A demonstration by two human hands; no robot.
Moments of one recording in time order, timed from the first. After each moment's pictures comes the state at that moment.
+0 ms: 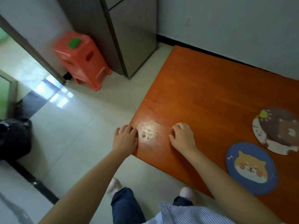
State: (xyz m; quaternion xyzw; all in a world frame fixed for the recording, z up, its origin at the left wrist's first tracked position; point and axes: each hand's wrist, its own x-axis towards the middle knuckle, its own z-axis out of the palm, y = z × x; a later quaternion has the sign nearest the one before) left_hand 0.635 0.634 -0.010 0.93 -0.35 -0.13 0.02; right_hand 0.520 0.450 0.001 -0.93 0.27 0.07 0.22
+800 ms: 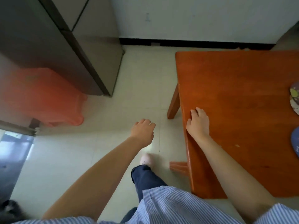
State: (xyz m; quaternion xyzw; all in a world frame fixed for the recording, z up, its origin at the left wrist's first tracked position) left_hand 0.912 0.588 -0.002 0.75 -0.62 -0.22 -0.07; right_hand 0.741 0.472 -0.022 -0.79 0.59 0.01 0.13
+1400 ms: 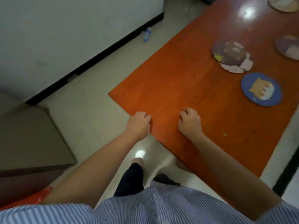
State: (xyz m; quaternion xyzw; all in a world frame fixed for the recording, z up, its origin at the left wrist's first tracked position) left_hand 0.921 0.336 0.003 0.45 -0.87 -0.16 -0.10; right_hand 0.726 0.397 -0.012 -0.57 0.80 -0.04 0.16
